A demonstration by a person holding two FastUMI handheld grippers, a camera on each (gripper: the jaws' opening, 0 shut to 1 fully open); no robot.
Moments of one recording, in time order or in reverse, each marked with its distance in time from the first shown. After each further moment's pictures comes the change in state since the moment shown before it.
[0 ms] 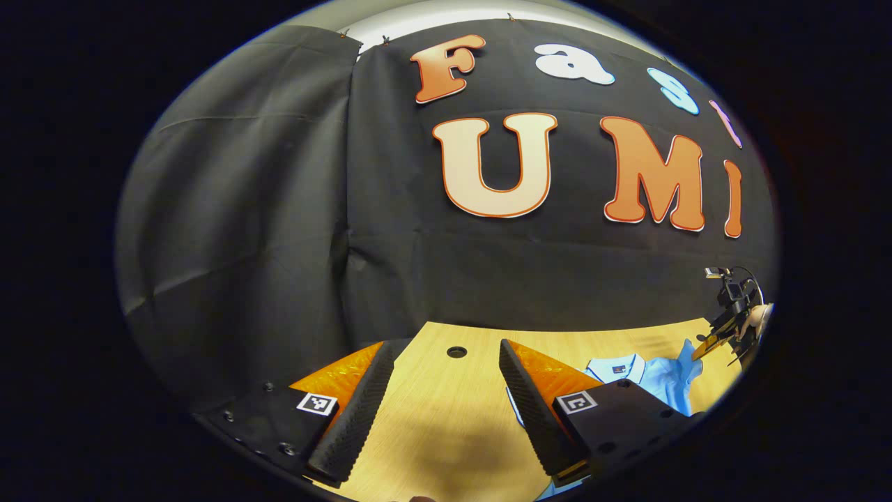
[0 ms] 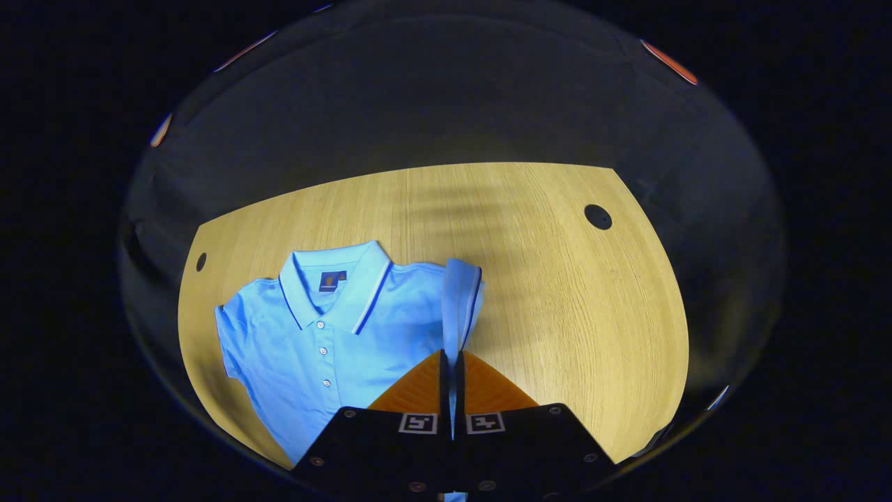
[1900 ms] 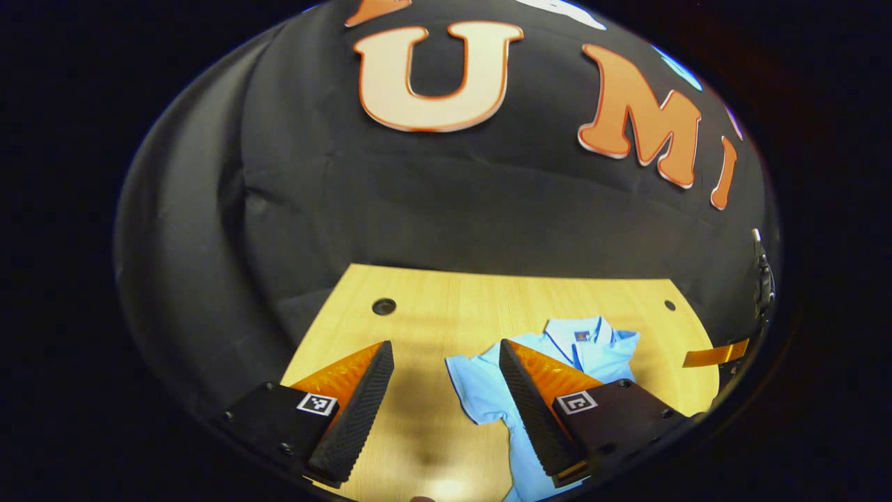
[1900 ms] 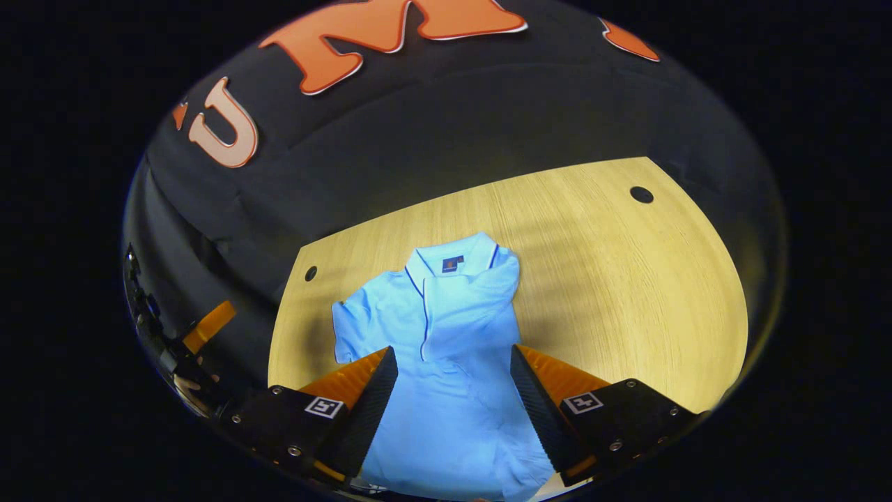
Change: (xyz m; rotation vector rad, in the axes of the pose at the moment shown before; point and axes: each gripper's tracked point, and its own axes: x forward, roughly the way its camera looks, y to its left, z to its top) left arm 0.127 -0.127 -0.072 0.046 0.443 -0.262; right arm -0.107 0.053 -0.064 0.161 -0.116 0.324
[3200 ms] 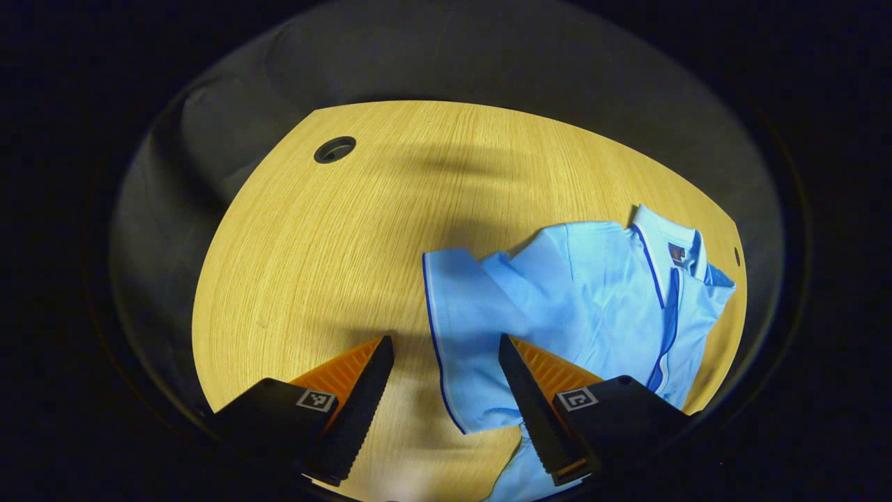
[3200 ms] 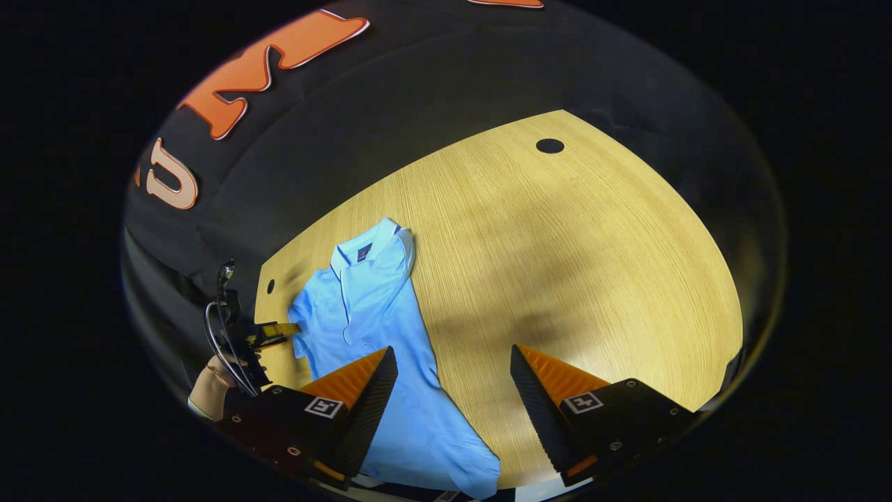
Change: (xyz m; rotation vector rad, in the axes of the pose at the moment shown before) left arm 0.160 -0.022 -0.152 -0.122 0.512 0.117; right arm -0.014 -0.118 -0.031 0.186 0.056 -0.065
